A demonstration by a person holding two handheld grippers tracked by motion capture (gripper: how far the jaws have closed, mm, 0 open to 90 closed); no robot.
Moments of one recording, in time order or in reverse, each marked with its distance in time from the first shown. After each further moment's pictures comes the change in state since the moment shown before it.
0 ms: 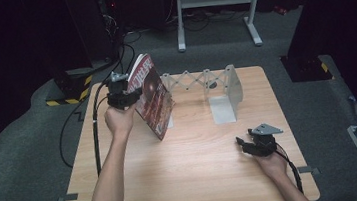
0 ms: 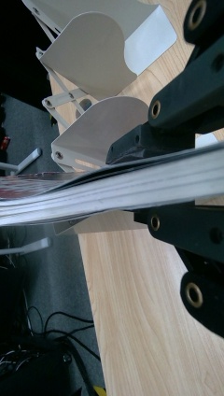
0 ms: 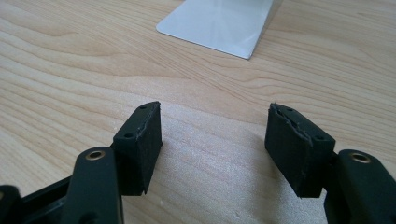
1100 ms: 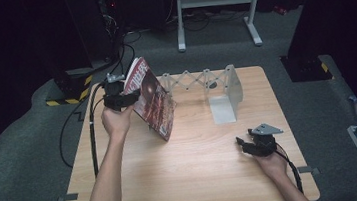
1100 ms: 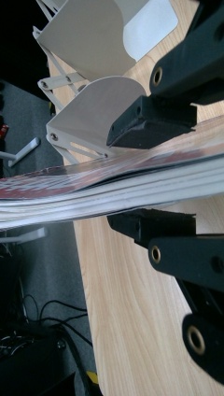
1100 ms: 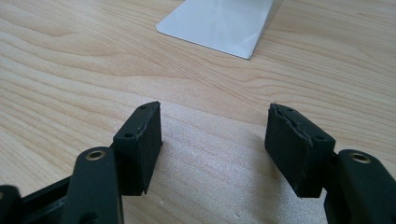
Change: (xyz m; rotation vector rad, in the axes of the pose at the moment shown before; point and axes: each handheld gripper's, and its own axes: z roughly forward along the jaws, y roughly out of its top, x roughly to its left) left arm 0.007 -0.004 -0.005 -0.002 0.038 -0.024; right arm 0.000 0.000 0.000 -0.001 0.000 0.004
